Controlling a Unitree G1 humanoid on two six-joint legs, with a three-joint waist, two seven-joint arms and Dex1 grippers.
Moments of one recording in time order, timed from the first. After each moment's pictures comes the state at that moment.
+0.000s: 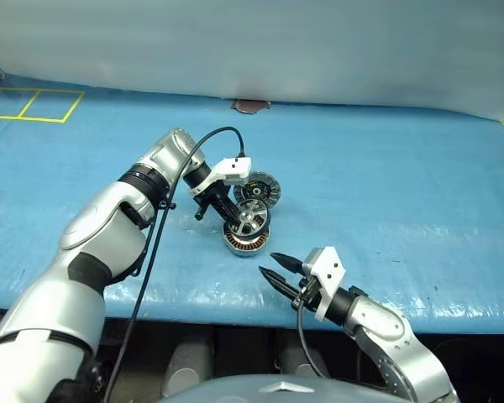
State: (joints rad) left arm -1.24 0.41 -0.87 0.98 -0.22 0.21 -1.61; right arm 0.30 -0.39 0.24 -0.56 0.24 0.34 0.56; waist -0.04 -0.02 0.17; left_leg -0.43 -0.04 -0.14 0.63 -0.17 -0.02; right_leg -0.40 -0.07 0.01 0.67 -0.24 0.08
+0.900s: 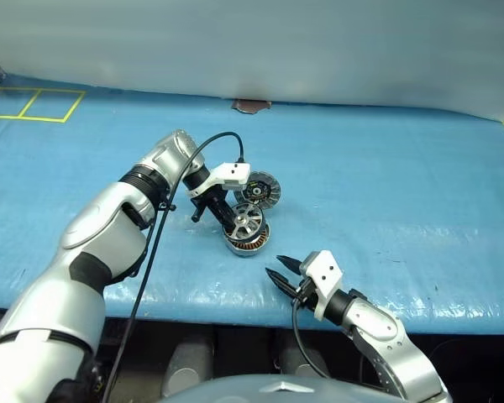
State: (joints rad) left arm -1.24 0.41 -0.91 0.99 -0.20 0.18 -1.61; right arm 0.30 -0.38 0.25 -0.48 0.16 0.29 0.50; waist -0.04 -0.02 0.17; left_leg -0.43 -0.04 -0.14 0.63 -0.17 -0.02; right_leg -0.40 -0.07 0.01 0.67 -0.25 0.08
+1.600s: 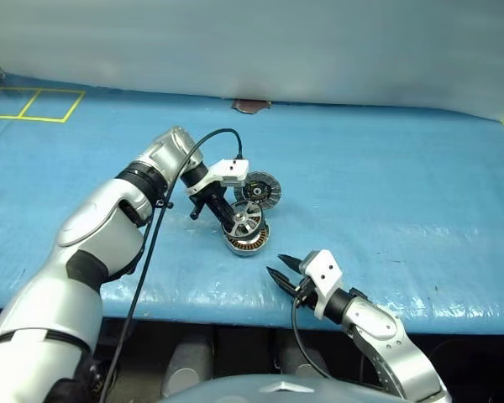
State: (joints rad) left arm -1.26 0.44 -0.95 0.98 -0.25 0.20 -1.61; right arm 0.29 -0.38 0.25 -0.47 0.13 0.29 0.49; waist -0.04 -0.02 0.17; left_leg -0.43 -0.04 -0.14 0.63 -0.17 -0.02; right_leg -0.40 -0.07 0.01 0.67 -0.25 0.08
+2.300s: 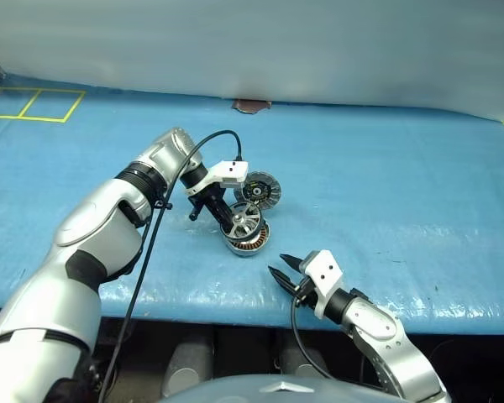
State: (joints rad) left arm -1.26 0.44 -0.97 0.97 -0.25 0.21 -1.61; right arm 0.30 -0.38 0.25 -0.47 0.12 0.29 0.48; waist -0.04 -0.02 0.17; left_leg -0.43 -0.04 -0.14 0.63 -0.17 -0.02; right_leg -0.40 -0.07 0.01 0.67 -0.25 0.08
